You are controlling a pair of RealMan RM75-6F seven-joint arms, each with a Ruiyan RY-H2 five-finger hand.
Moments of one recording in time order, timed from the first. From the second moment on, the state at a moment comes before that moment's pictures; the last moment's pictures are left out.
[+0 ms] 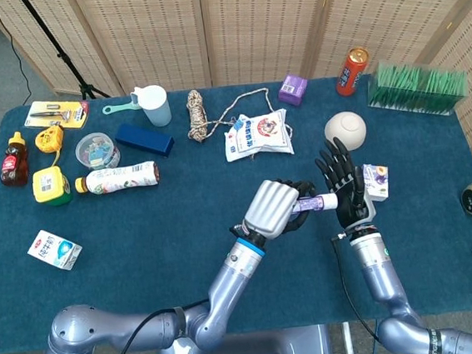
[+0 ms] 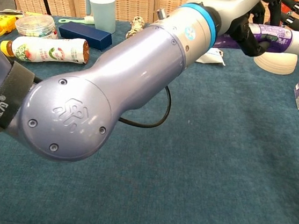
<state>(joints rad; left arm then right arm) -1.19 -2.07 -0.47 -1.33 1.06 1.13 0.43 0.39 -1.54 0.47 -1.70 -1.21 1.07 1.29</state>
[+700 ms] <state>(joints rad) -1.19 -2.08 -0.49 -1.32 1.07 1.13 0.43 0.39 -1.54 0.47 -1.71 -1.22 1.07 1.30</state>
